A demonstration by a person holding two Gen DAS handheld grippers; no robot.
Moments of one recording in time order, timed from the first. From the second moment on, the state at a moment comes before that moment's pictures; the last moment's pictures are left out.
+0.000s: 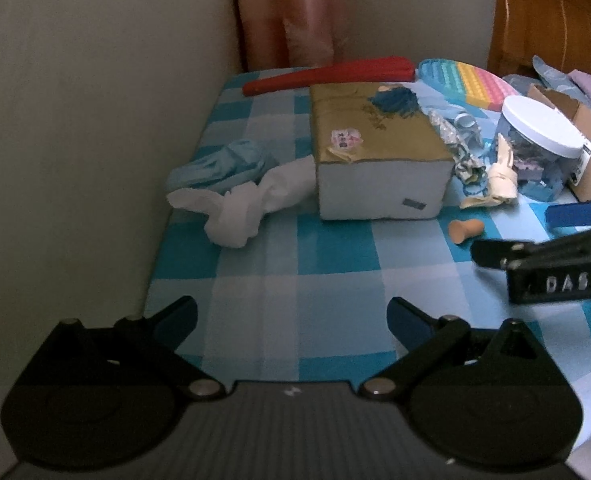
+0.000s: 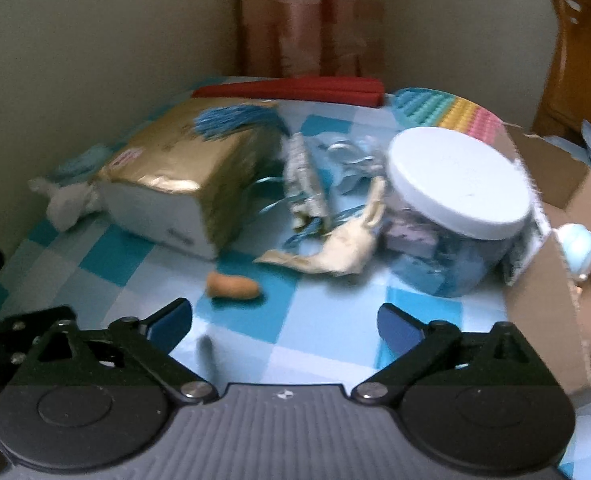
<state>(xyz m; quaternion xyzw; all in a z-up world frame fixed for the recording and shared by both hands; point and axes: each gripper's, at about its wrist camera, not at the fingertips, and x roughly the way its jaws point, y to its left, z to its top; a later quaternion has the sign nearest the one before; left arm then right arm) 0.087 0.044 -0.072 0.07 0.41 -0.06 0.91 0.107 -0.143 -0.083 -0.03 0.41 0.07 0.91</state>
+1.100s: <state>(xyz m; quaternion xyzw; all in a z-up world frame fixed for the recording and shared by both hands) 0.126 0.048 -0.080 0.09 0.36 0.01 0.93 0.112 -0.120 -0.086 -0.07 0.38 0.12 0.91</state>
